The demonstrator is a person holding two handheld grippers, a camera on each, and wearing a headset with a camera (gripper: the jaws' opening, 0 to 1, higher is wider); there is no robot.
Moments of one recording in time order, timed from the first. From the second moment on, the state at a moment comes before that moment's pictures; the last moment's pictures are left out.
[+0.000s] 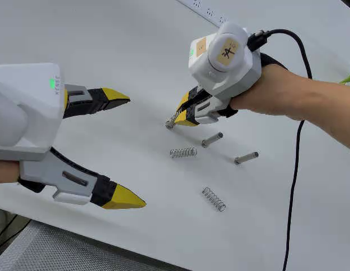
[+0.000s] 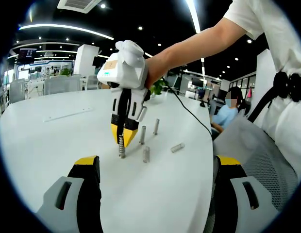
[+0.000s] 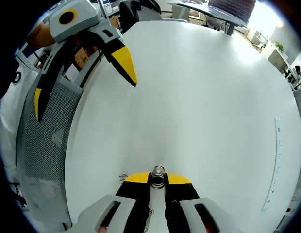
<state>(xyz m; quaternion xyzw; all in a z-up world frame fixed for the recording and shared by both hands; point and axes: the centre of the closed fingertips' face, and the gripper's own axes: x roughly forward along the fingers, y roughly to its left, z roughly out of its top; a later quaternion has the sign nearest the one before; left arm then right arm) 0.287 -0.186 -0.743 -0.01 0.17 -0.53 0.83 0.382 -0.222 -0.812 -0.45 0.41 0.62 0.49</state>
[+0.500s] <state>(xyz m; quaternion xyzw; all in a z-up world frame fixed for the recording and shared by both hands) 0.286 -0.186 -0.742 -0.01 0.17 -0.53 0.83 0.381 -0.223 -0.825 -0.47 0.41 0.62 0.48</state>
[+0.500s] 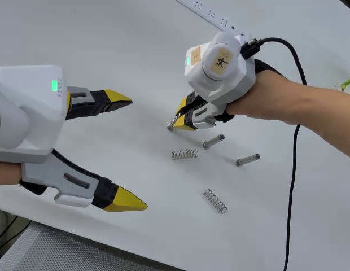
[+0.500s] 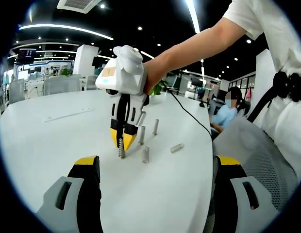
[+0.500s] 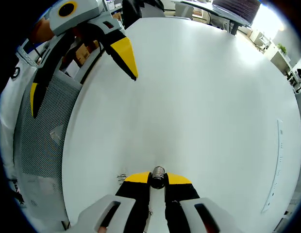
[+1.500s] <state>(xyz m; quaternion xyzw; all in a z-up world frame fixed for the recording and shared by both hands) 0.286 -0.186 -0.743 -0.01 0.17 -0.53 0.83 0.370 -0.222 -0.822 -0.46 0.41 0.62 0.48</state>
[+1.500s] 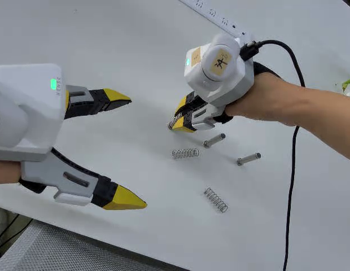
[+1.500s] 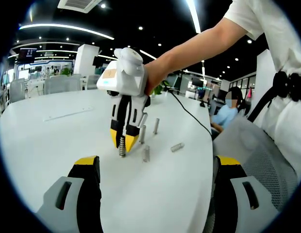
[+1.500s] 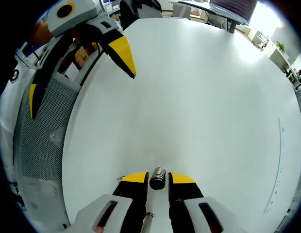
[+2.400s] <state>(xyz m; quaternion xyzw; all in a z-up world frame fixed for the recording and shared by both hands) 0.284 -0.188 -0.738 0.01 0.18 -0.53 0.83 0.378 -0.222 -0.798 -0.41 0.38 0.63 0.54</state>
